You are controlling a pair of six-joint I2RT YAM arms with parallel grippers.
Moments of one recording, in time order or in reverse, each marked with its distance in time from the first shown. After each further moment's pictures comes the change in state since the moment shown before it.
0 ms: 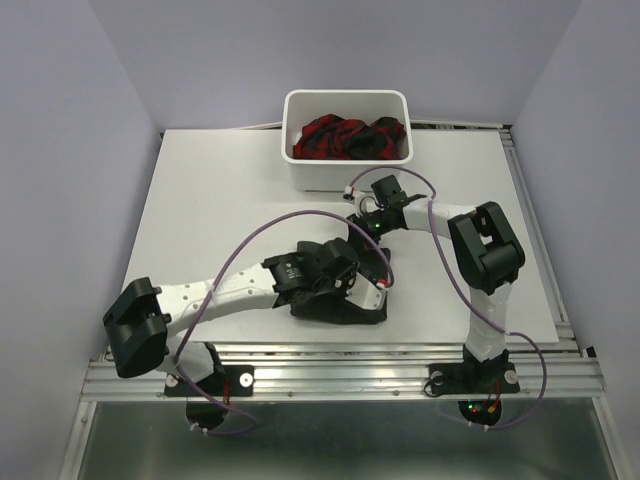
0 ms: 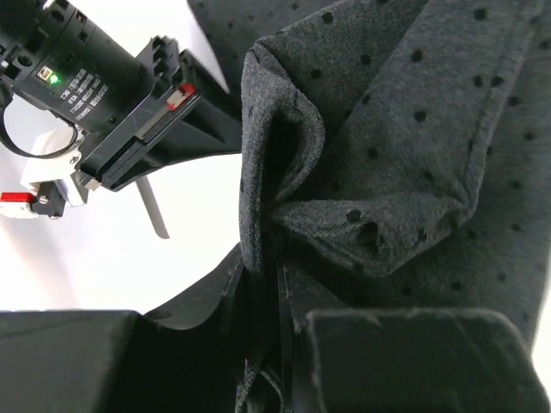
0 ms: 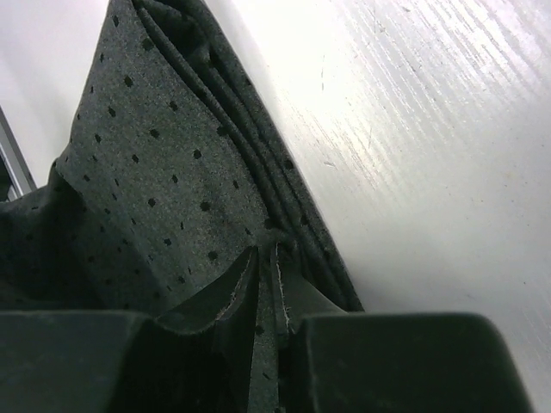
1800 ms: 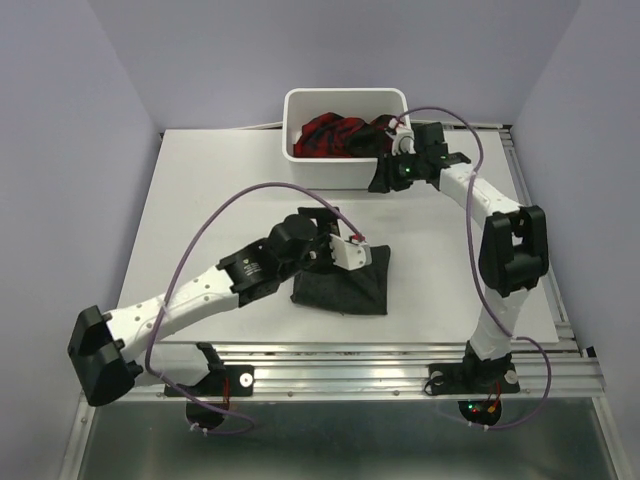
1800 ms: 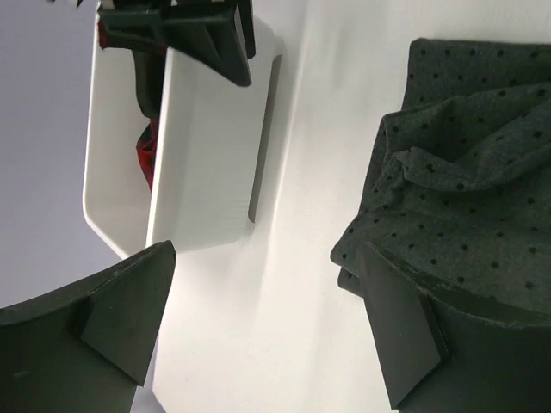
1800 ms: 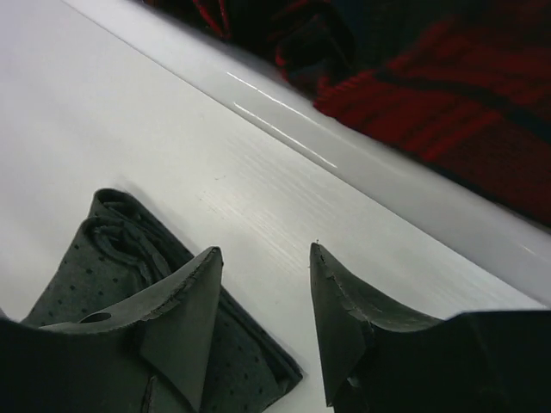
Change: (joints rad) left arm 0.142 -0.186 -0.050 0.270 0.004 -0.100; right arm -0.179 -0.071 0.304 -0.078 0.226 0.118
